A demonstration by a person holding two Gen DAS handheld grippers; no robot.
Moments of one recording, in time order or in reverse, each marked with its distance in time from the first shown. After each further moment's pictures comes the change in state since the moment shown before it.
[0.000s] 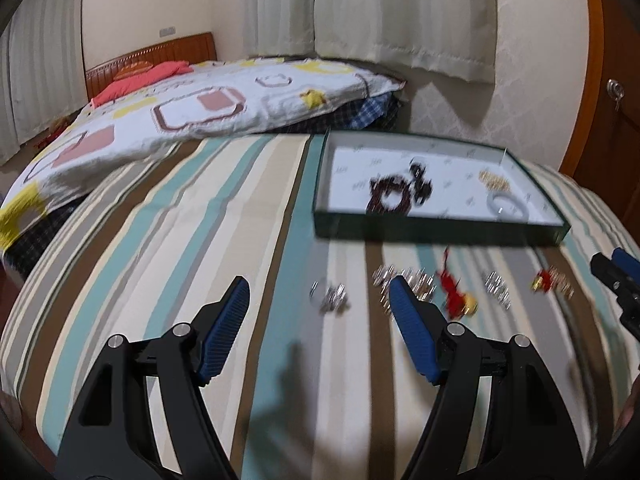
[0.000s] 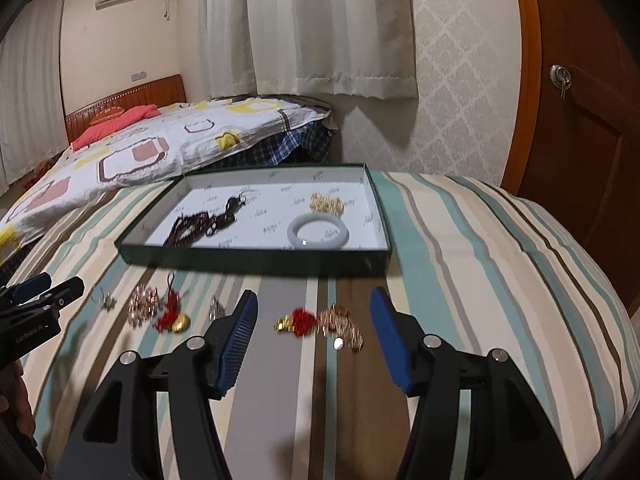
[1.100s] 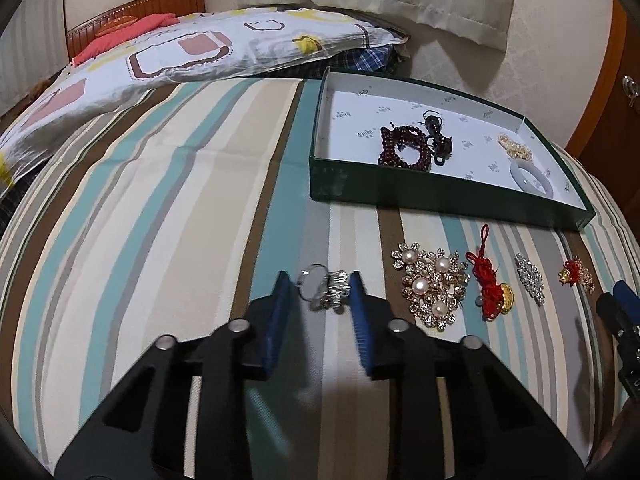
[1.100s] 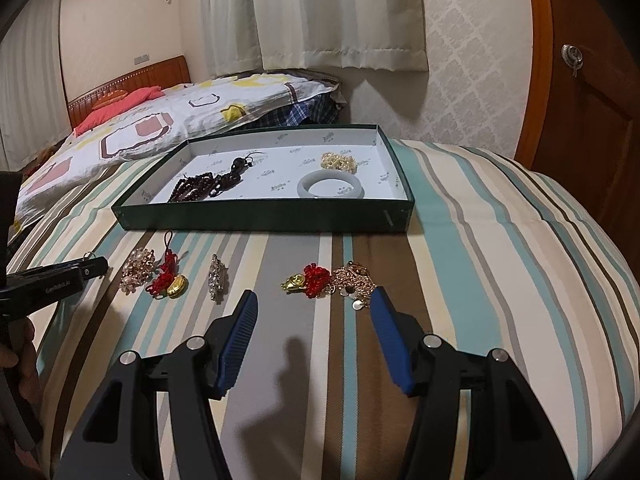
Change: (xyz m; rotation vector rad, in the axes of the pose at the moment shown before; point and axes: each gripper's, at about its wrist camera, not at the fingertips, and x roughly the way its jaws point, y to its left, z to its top) left arm 0.058 0.009 0.002 -0.032 0.166 -0.073; right arm 0.020 0.006 -0.023 0.000 0.075 0.028
